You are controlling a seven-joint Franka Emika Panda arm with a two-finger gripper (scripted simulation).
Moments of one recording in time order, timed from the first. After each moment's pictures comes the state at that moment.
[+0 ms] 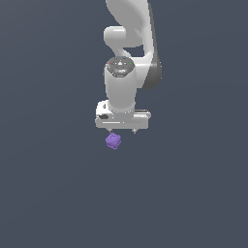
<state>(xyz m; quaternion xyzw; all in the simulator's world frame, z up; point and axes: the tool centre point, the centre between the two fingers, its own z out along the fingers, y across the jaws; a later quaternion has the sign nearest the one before) -0.007 -0.007 0.170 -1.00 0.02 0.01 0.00</state>
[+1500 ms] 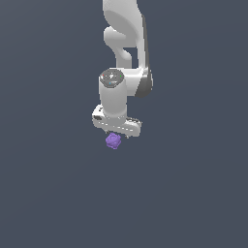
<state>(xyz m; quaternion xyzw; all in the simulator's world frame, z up) -0.020 -0.030 0.128 -0.99 0.15 0.00 0.01</state>
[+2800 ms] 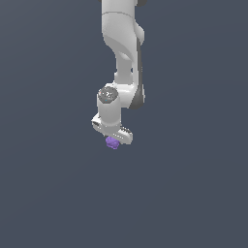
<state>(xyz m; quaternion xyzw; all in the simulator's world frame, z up) -0.040 -0.055 0.052 -0.97 0.24 0.00 0.00</state>
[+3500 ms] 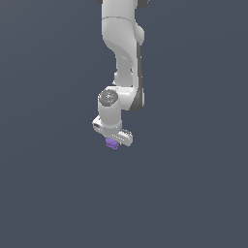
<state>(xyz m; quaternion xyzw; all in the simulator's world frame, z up) -0.039 -0.054 0.040 -0.97 0.24 0.00 0.00</state>
